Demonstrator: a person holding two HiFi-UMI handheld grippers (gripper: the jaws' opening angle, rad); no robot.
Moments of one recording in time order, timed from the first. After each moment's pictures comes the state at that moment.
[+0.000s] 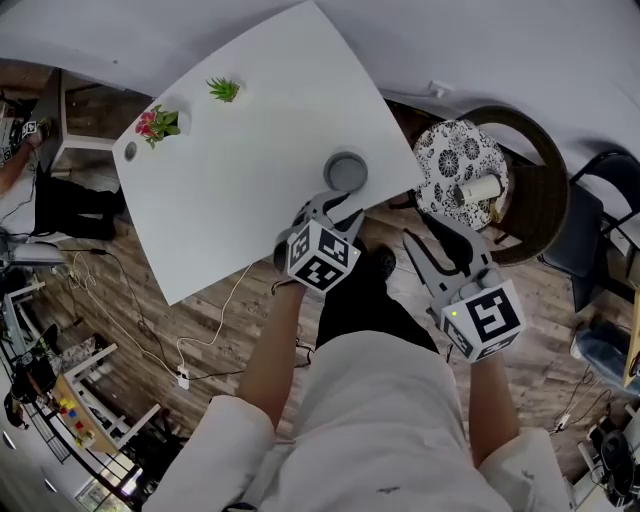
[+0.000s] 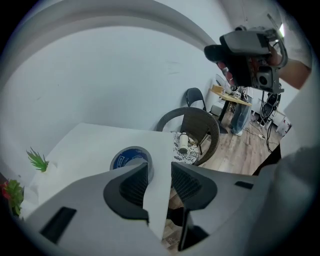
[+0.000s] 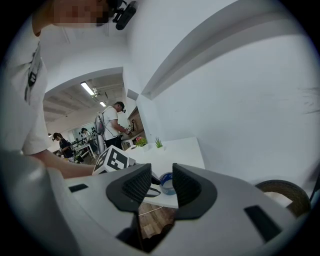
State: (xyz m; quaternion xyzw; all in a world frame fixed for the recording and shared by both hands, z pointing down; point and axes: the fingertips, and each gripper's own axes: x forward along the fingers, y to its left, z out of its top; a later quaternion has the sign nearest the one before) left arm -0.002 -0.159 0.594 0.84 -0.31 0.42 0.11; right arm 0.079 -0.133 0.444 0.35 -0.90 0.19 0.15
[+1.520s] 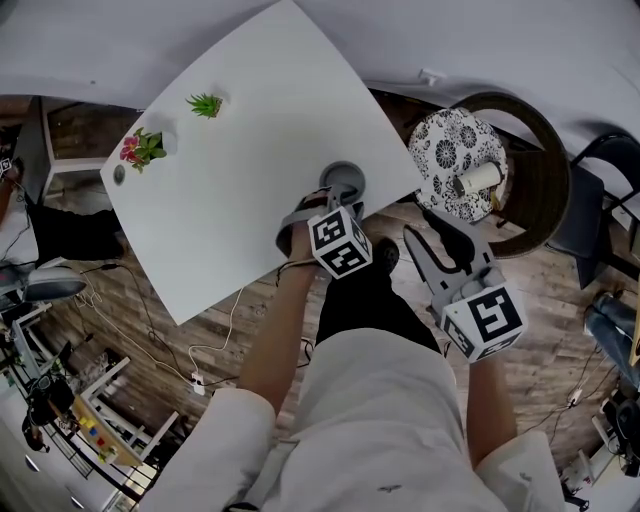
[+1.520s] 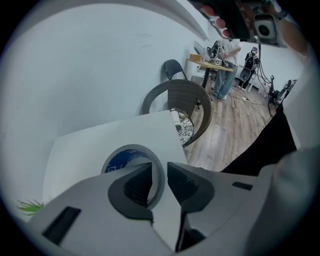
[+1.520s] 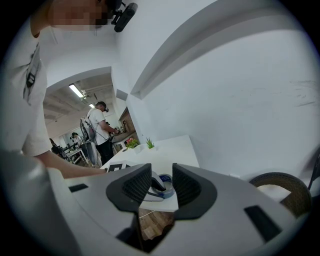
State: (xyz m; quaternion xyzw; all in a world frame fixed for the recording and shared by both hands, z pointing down) left arm 0.008 -0.186 0.652 0.81 -0.17 0.56 0.03; right arm 0.080 -0.162 0.455 0.39 -0.88 0.22 0.15
